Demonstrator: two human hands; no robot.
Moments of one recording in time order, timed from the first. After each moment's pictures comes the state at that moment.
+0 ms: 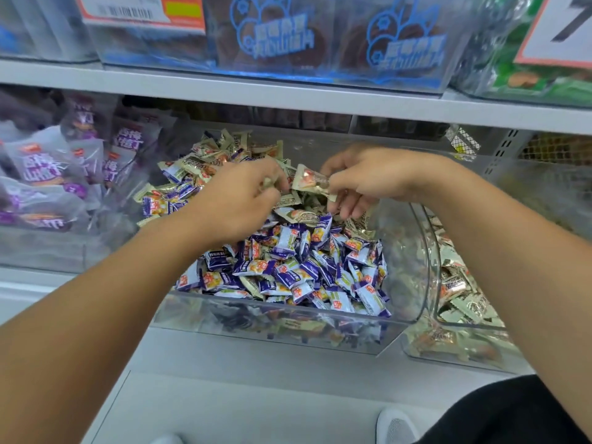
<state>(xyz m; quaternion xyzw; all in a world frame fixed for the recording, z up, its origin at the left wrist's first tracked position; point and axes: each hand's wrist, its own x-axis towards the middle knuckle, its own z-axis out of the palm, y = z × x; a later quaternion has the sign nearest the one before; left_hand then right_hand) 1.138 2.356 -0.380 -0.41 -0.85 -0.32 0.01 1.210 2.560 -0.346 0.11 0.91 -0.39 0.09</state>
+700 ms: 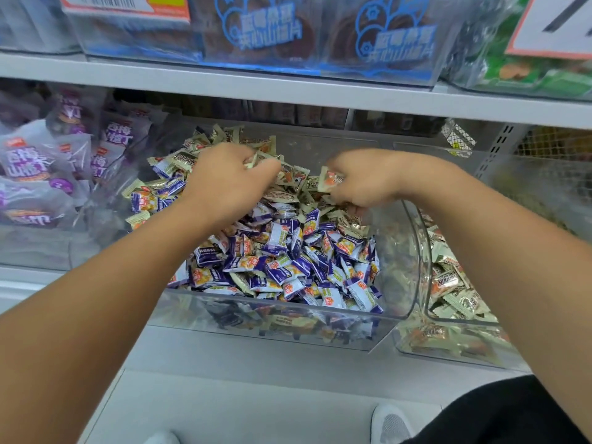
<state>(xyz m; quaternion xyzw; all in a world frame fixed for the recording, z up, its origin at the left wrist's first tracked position) 1.148 2.368 -0.370 -0.30 -0.87 -0.38 0.08 1.214 2.553 -0.341 0.10 0.99 -0.09 0.10</state>
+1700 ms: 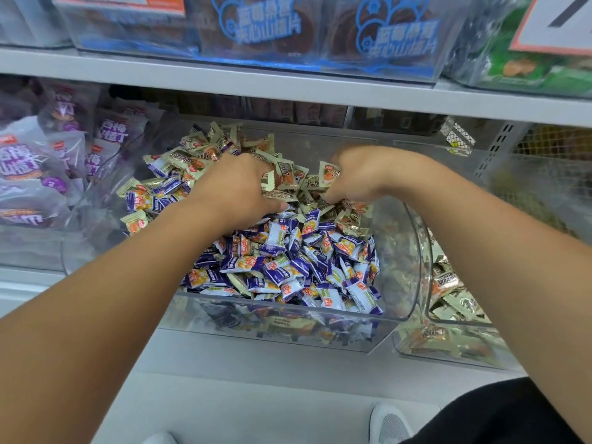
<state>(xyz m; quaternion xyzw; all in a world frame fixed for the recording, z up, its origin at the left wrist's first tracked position) 1.131 2.378 -0.380 -0.34 -0.92 -0.19 0.02 1.212 2.549 -0.336 0.15 0.98 -0.07 0.11</state>
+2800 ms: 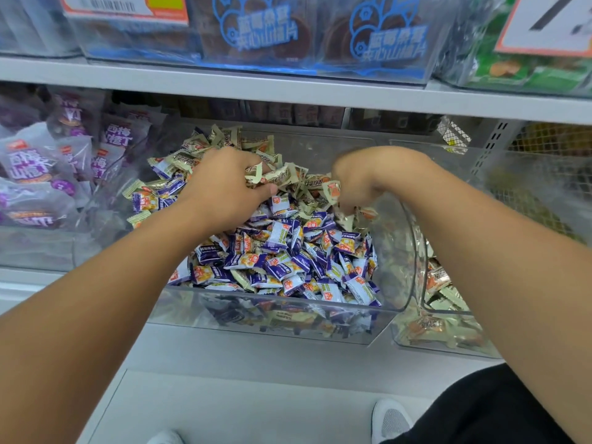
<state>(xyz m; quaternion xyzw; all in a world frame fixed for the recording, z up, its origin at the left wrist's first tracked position) 1.135 2.361 -0.379 -0.34 -0.89 -0.28 0.08 1.204 2.548 -0.339 0.10 0.97 0.13 0.18</state>
